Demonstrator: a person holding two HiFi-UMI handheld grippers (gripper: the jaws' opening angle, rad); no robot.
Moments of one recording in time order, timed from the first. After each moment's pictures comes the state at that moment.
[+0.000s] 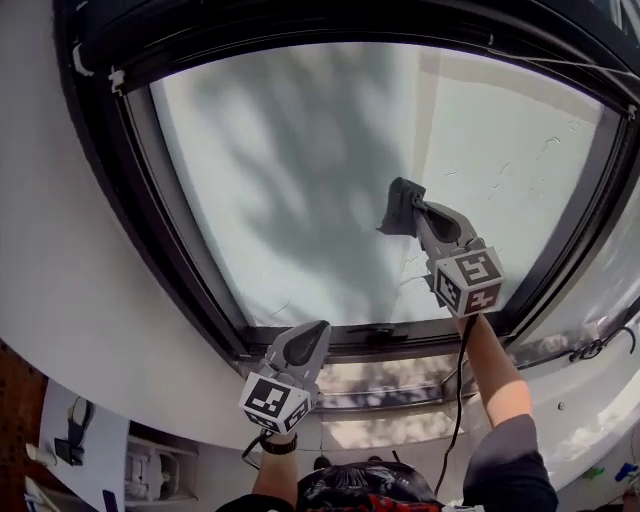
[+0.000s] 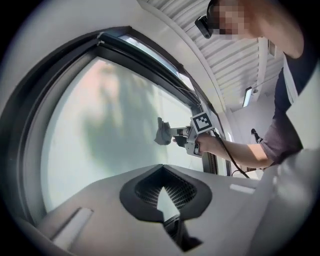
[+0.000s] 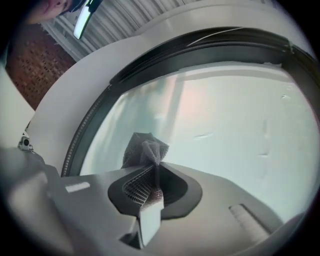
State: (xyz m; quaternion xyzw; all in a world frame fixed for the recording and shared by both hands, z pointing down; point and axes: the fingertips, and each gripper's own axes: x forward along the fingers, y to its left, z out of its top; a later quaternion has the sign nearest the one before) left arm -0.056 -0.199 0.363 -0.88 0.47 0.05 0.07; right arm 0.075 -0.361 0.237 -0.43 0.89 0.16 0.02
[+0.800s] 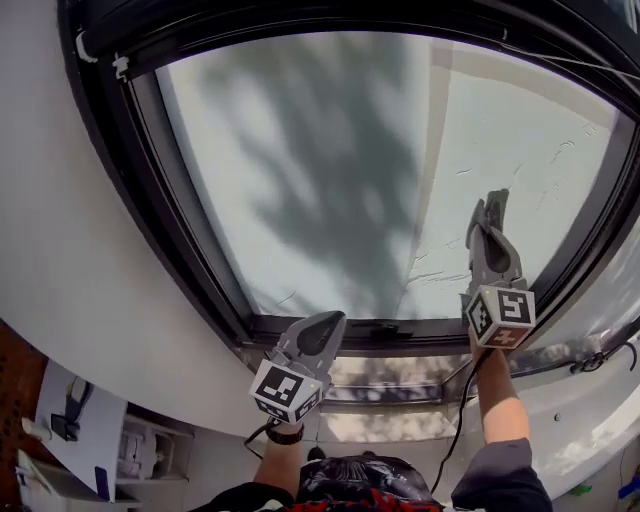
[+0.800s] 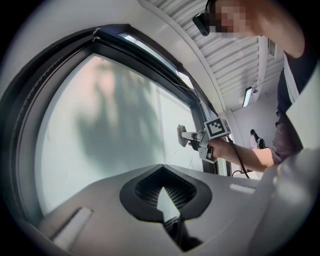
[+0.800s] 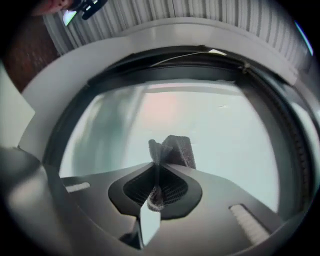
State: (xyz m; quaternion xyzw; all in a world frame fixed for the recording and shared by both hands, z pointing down) left arm -0.027 -0.212 0.363 -0.87 0.48 0.04 0.06; right arm 0.180 -0.348 0.253 -0.55 0.82 0.13 0.08
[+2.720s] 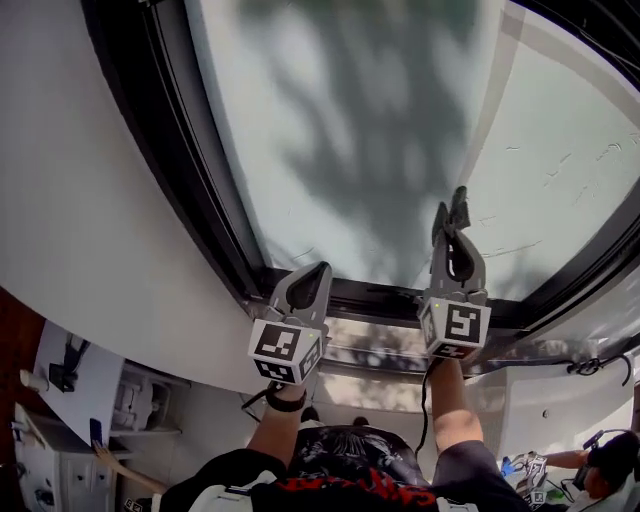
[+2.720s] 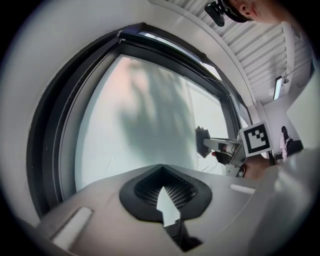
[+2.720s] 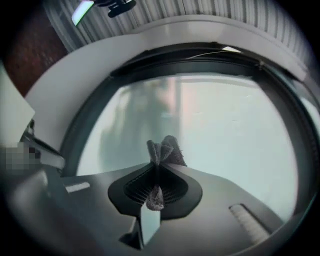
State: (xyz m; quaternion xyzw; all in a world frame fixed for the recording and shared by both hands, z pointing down) left arm -0.108 -0.227 0.385 -0.79 0.61 0.04 0.01; right arm 0.060 -0.316 0.323 -0.50 0.85 0.14 0.06
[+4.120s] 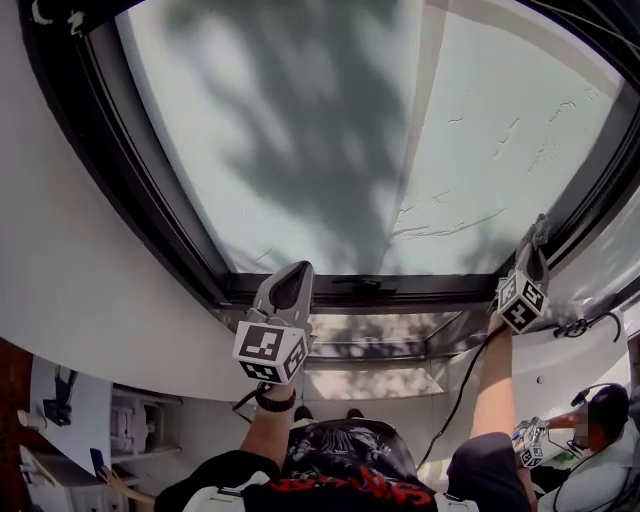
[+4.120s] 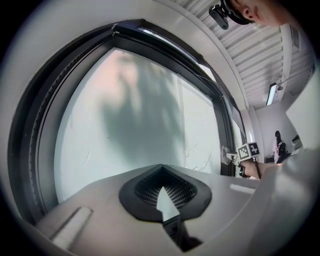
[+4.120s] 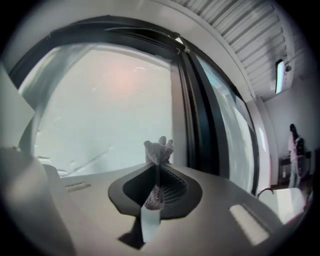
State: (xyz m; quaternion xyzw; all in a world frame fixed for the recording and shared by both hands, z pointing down) left arm -0.064 -0.236 0.392 -0.82 0.57 0.04 -0.01; right arm 0.403 -0.367 0.397 -0.77 0.63 0.05 0.01
